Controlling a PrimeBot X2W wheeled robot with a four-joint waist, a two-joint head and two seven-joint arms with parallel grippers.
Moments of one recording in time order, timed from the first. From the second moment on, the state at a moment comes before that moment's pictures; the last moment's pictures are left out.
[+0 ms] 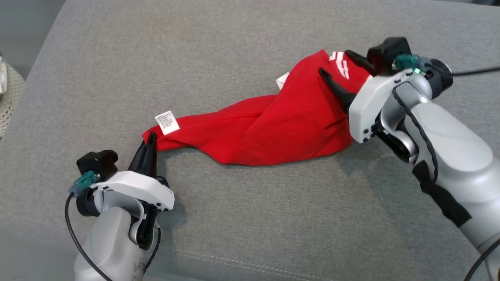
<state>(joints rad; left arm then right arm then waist) -0.50 0.05 -0.12 0.75 -0.48 -0.10 -0.26 -0.98 -0.26 0.77 0.69 0.56 0.13 0.03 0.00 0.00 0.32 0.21</state>
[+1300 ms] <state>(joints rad) -0.60 0.05 0.00 0.61 -0.37 -0.12 -0.26 -0.98 -0.45 0.70 0.43 0.65 0.13 -0.26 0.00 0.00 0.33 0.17</state>
